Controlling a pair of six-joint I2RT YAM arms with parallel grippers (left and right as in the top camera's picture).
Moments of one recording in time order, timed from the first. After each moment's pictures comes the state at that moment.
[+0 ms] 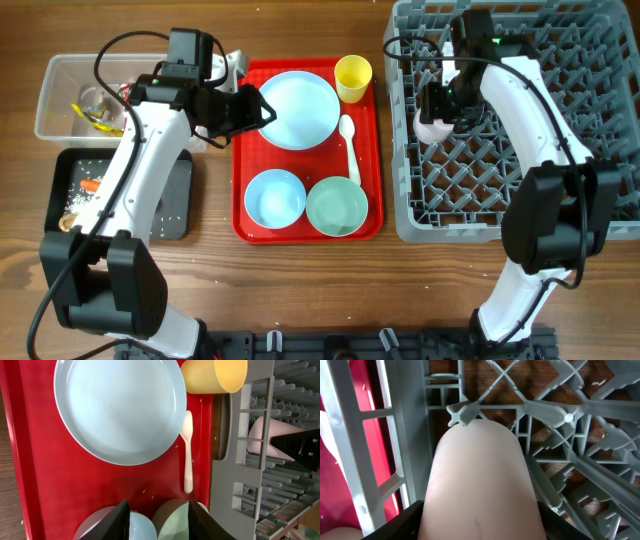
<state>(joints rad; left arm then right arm) -0.13 1.72 1.42 -0.85 0.49 -0.32 0.09 2.01 1.69 -1.11 -0.05 0.09</state>
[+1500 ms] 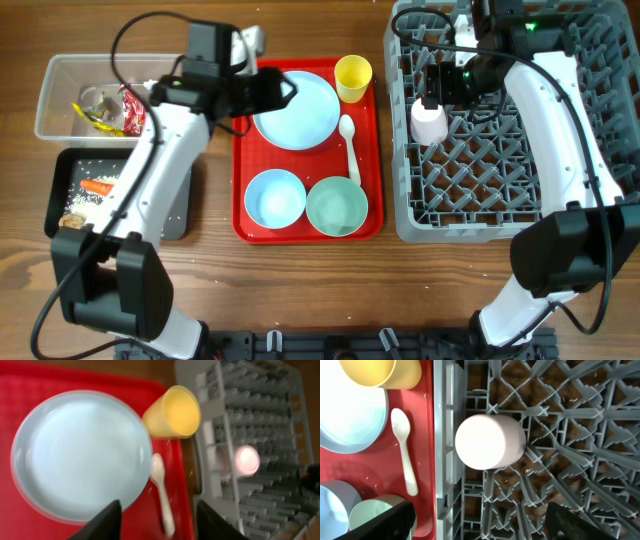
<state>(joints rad) -0.23 1.73 1.42 -0.57 0.45 -0.39 0.10 1.89 1.86 -1.30 -0.10 0.07</state>
